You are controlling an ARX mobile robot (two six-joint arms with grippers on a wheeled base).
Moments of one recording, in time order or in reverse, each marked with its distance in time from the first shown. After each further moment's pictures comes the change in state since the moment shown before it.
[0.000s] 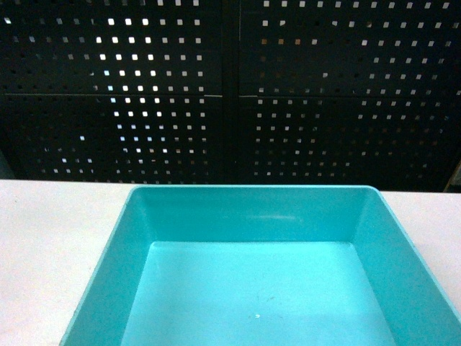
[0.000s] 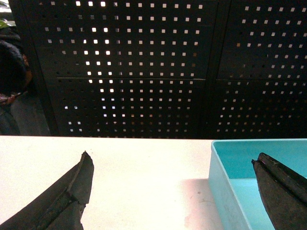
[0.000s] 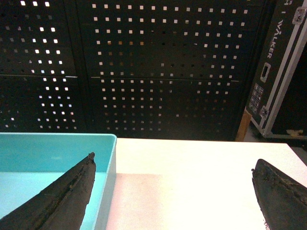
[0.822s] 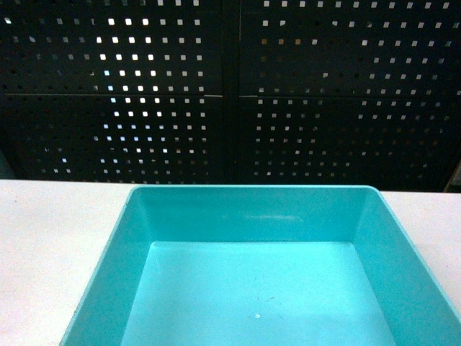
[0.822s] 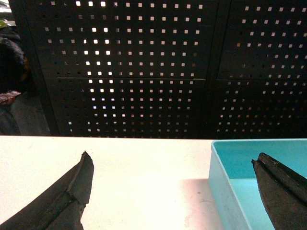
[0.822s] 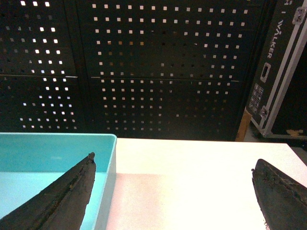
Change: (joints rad) left arm 0.000 0.000 0.000 0.000 0.000 0.000; right arm 0.000 0.000 0.000 0.000 0.000 0.000
